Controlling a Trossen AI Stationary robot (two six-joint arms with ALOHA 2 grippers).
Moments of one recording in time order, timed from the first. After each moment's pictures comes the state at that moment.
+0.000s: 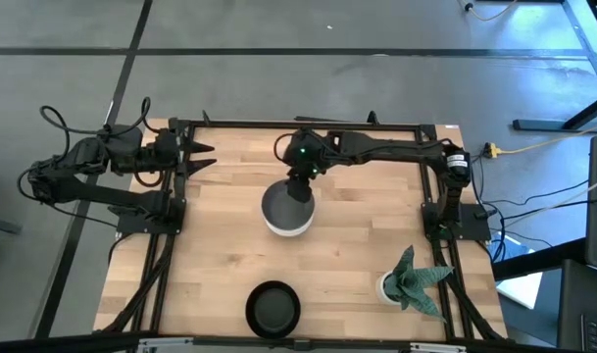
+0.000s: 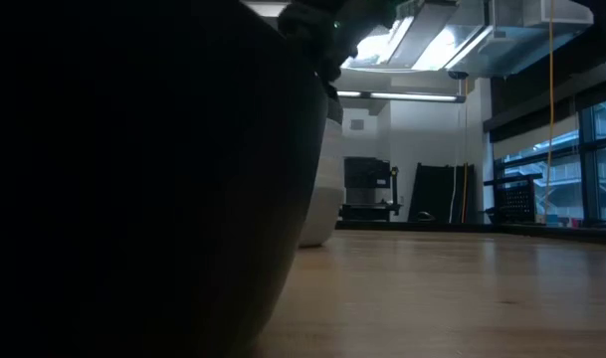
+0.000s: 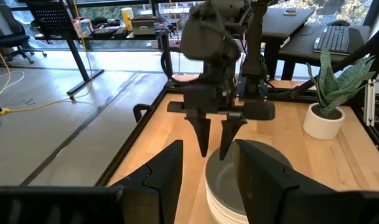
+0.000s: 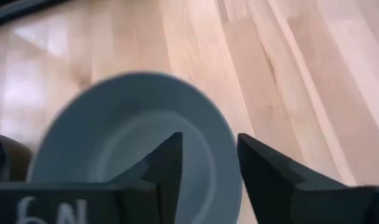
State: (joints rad) left arm 0.06 0.63 1.10 -0.73 -0.23 0.00; right arm -0.19 1.90 1.68 -0.65 -0.15 0.14
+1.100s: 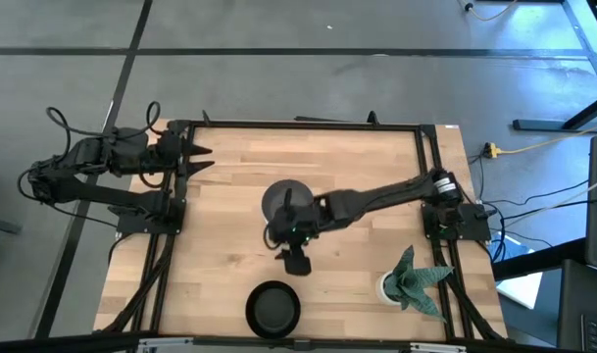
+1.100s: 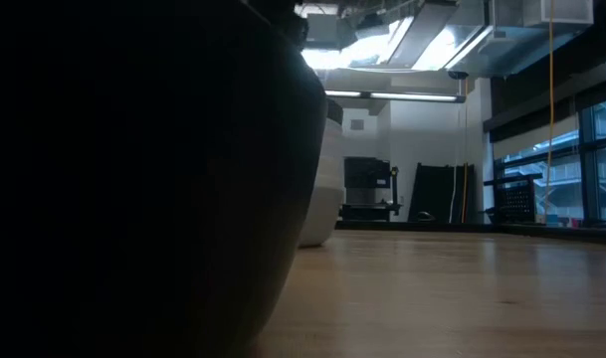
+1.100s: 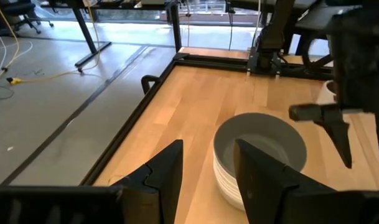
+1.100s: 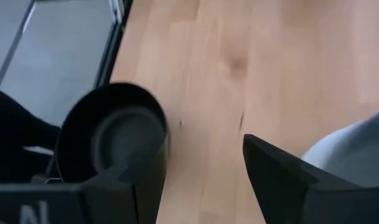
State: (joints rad) left arm 0.06 0.63 1.10 -0.85 -0.27 -0.05; right arm 0.21 2.03 1.84 -0.65 -0.15 0.20
